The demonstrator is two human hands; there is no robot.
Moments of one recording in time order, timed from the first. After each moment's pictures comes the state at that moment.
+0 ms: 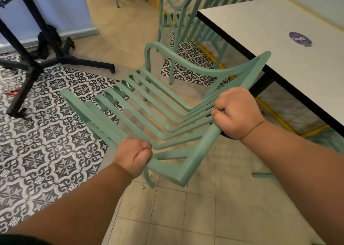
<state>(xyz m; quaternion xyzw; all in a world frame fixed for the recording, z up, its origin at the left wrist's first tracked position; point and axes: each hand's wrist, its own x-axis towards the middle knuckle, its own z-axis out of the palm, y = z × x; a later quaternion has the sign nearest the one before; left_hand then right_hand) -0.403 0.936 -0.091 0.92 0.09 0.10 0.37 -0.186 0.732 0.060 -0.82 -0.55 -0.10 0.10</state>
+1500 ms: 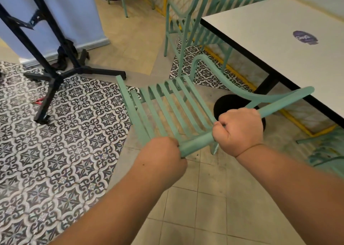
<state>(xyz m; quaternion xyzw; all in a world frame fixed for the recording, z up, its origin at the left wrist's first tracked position) -0.415 0.858 0.085 0.91 0.27 -0.15 0.26 -0.246 0.716 0.052 -0.90 -0.42 -0.13 0.05</state>
